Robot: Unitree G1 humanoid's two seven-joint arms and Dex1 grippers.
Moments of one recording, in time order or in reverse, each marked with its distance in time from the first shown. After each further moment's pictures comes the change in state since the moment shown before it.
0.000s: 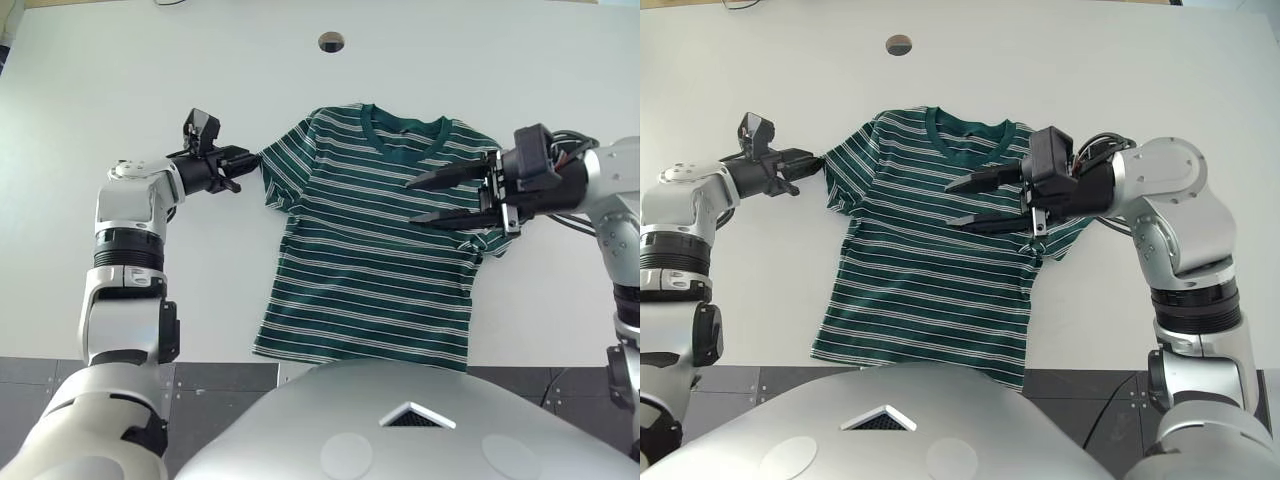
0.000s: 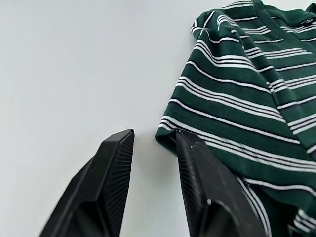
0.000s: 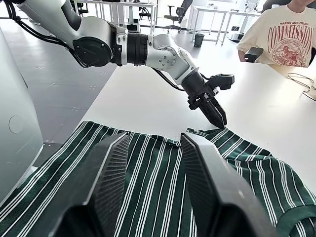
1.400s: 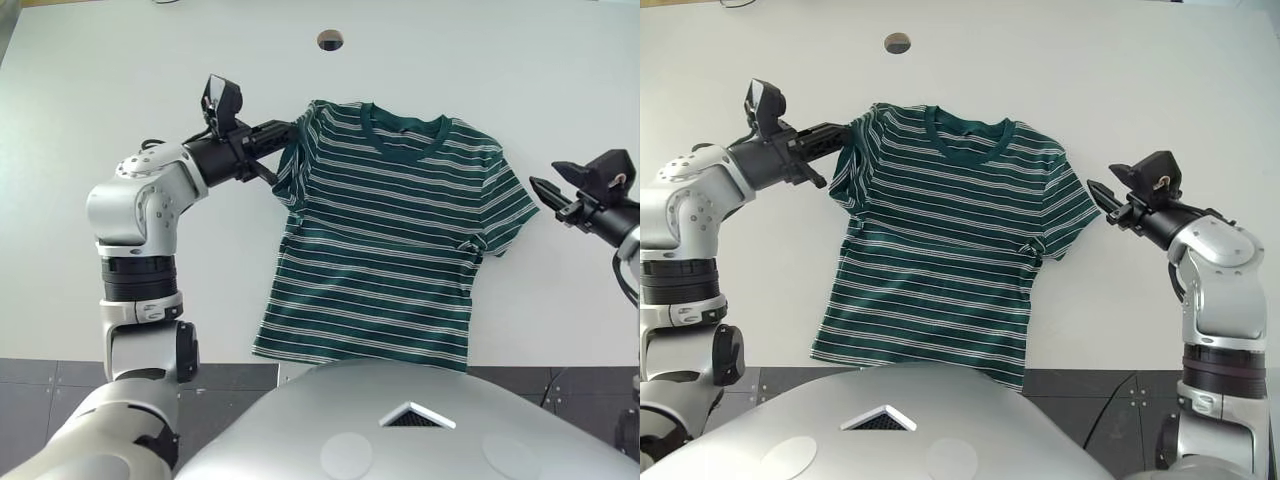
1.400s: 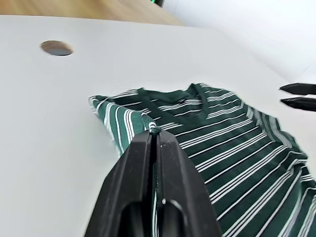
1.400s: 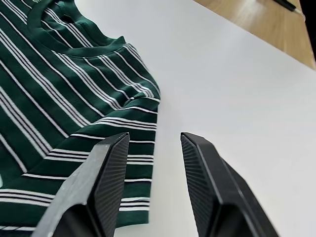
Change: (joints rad) left arm 0.144 -0.108 0.098 -0.669 -0.252 0.362 0.104; right arm 0.392 0.000 -0.335 0.137 -0.340 0.051 -0.614
